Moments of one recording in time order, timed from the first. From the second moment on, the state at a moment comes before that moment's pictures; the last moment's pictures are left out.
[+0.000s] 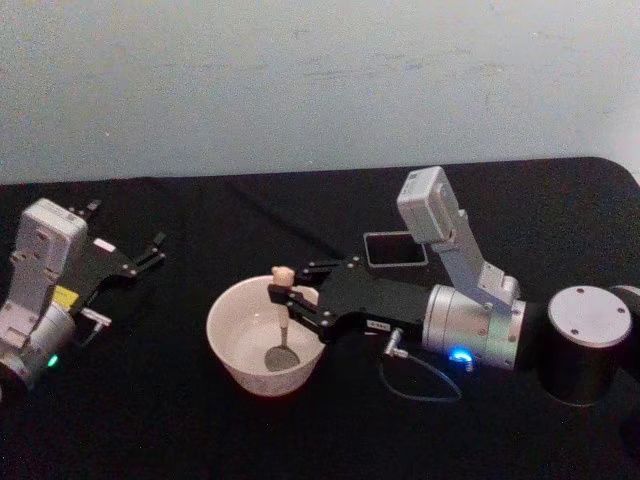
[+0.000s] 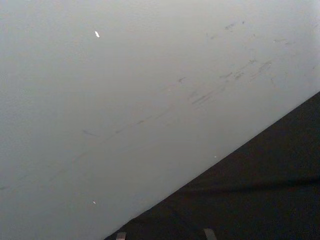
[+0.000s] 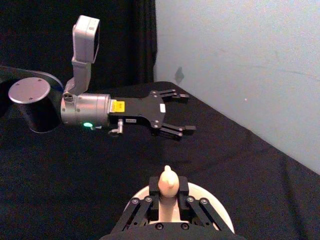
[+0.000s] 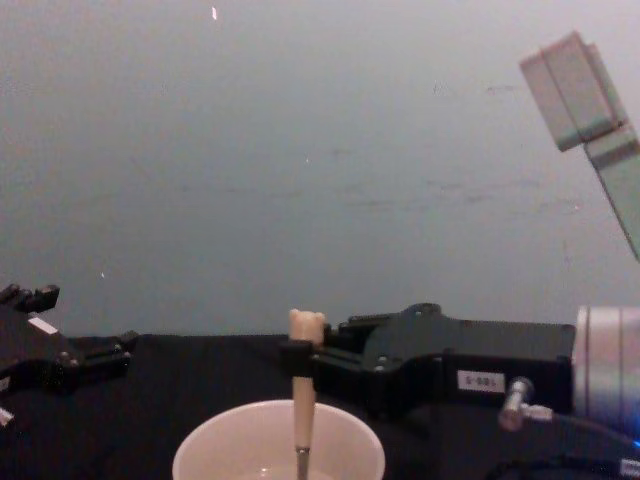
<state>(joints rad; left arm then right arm) -0.20 0.60 0.45 -1.41 -0.25 -0.12 0.03 0.35 0.45 -0.61 -1.54 0.44 0.12 0.61</state>
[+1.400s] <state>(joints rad) -0.20 0.60 0.45 -1.41 -0.25 -0.12 0.03 0.39 0.42 -0.58 -1.46 0.37 0.12 0.55</state>
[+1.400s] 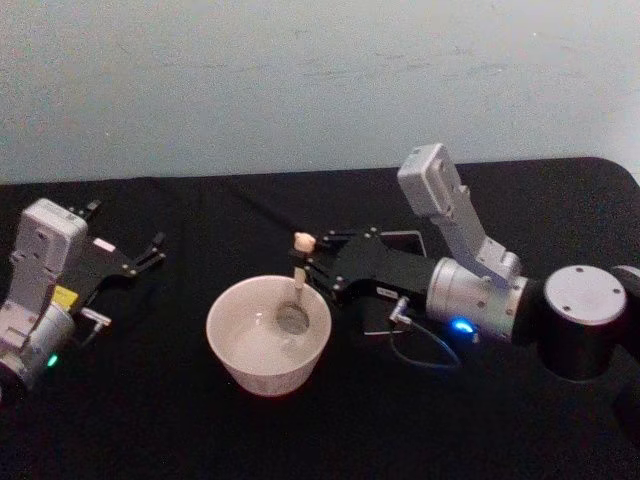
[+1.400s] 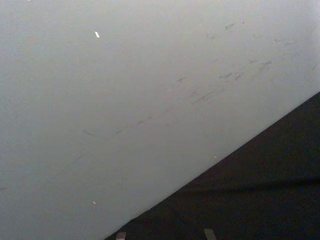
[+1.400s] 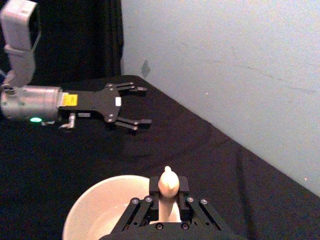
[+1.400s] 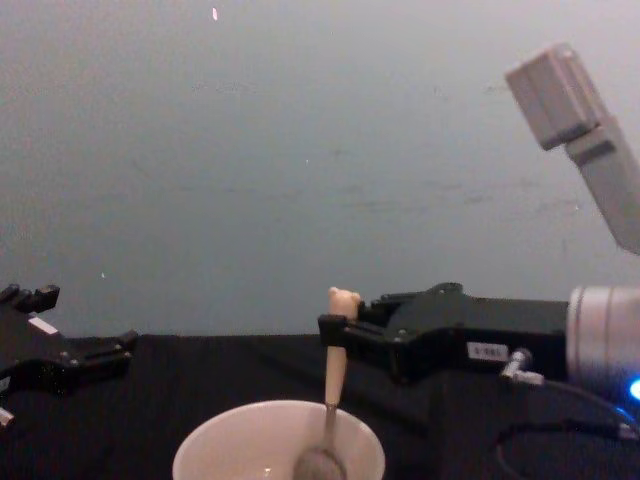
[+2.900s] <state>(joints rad) -0.20 0.60 0.45 -1.41 -0.25 -0.12 0.03 0.44 0.34 -0.63 -1.41 0.38 0.11 0.52</state>
